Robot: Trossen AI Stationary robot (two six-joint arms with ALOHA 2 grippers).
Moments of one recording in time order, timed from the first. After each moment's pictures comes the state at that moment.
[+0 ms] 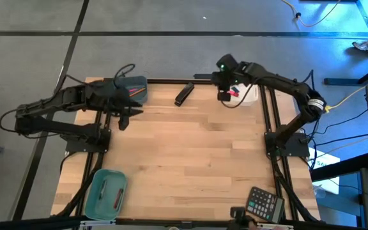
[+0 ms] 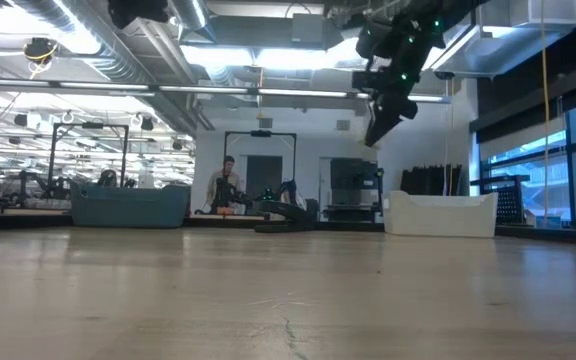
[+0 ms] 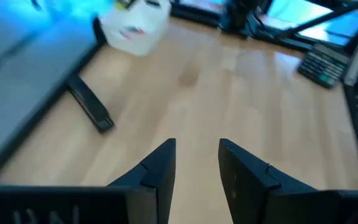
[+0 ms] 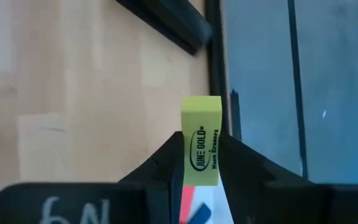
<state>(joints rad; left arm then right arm) 0.19 0.83 1.10 -0.85 -0.02 -0.18 -0.60 1.60 1.35 -0.75 0.09 -0.64</state>
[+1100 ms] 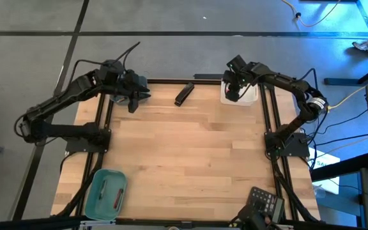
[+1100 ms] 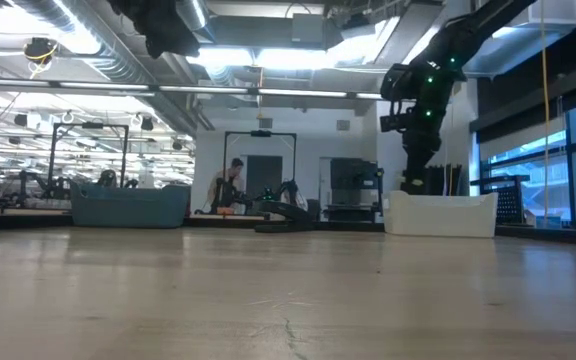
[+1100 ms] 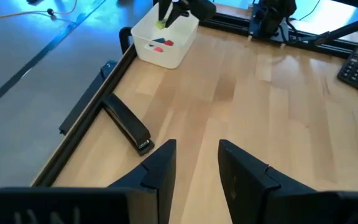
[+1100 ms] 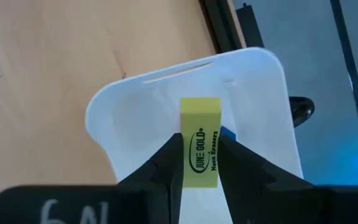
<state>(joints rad) 0.61 0.99 1.10 -0.71 0.29 0.12 -0.83 1.60 1.17 -0.74 0.08 -0.50</state>
